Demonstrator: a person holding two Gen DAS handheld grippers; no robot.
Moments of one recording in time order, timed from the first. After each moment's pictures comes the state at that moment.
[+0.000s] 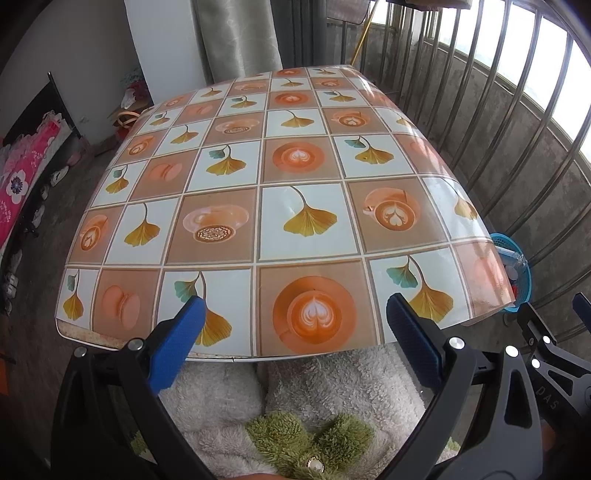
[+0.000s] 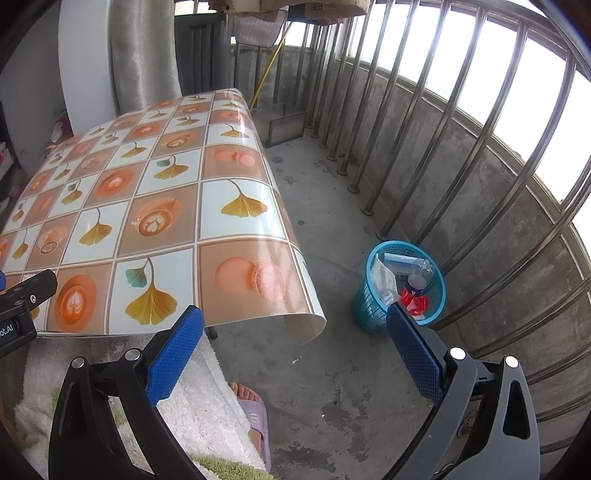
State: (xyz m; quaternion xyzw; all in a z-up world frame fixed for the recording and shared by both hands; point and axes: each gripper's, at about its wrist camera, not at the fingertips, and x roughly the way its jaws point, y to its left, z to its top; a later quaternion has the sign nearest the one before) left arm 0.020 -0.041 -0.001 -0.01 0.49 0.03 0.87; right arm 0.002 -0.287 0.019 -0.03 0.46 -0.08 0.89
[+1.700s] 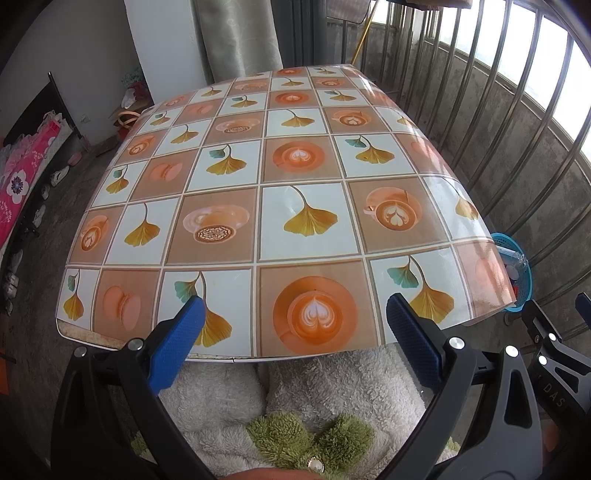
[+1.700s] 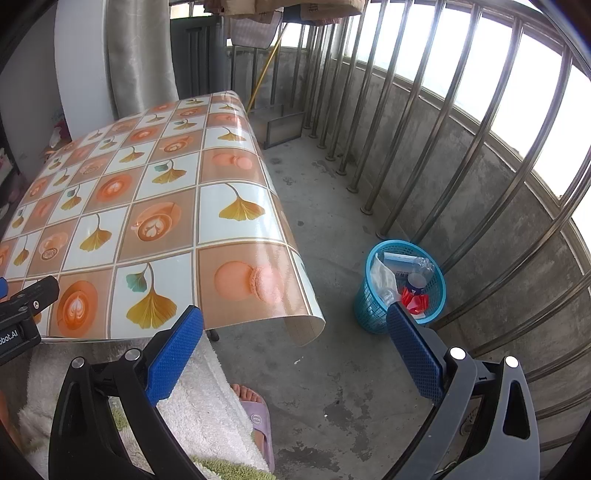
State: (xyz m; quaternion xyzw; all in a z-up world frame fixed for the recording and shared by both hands) left arm 0.021 -0.040 -0.001 -0.01 0.49 0.03 0.87; right arm 0.004 -0.290 0.020 -0.03 0.45 -0.08 0.89
